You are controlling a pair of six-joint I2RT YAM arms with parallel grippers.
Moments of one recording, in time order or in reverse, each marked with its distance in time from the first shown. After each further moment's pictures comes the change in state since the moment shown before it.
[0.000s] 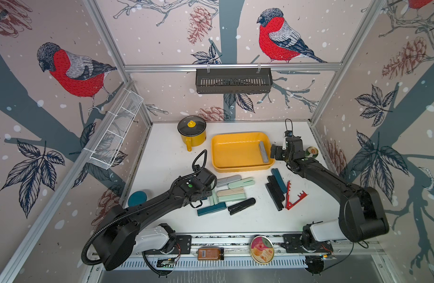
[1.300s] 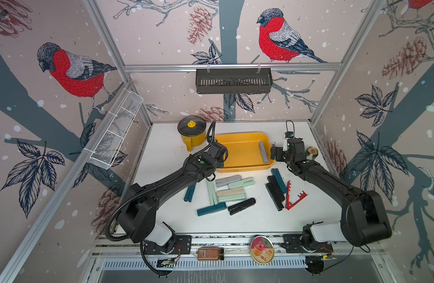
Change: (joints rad) left arm 0.068 0.321 0.425 0.186 -0.113 0.321; right arm -0.005 -0.039 -0.042 0.036 -0.029 -0.019
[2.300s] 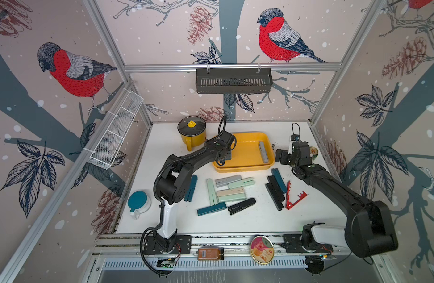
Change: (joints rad) left arm 0.071 0.488 0.393 -0.130 0.146 0.018; right arm -0.041 -0.092 -0.066 -0.035 0.029 0.003
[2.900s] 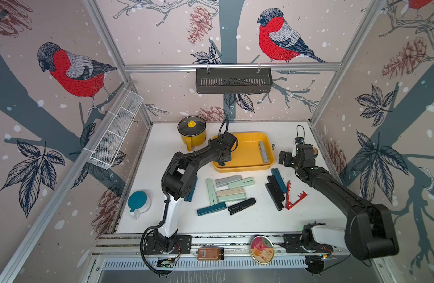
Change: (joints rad) left arm 0.001 0.106 0.082 -0.078 -0.043 -0.050; right arm -0.064 -0.023 -0.047 0.004 -0.029 -0.001
